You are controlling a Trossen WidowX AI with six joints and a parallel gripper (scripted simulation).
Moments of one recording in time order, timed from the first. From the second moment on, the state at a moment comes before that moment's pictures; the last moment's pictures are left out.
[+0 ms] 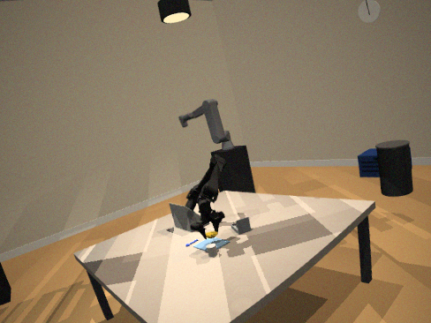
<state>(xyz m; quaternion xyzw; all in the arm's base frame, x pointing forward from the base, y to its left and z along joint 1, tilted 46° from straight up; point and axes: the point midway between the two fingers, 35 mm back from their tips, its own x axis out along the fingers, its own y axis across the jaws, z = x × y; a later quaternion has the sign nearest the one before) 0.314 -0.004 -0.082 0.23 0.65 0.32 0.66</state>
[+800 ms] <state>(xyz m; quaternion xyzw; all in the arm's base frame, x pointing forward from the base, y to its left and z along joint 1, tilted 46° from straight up) 0.327 -0.095 0.001 0.22 0.64 0.32 0.66</state>
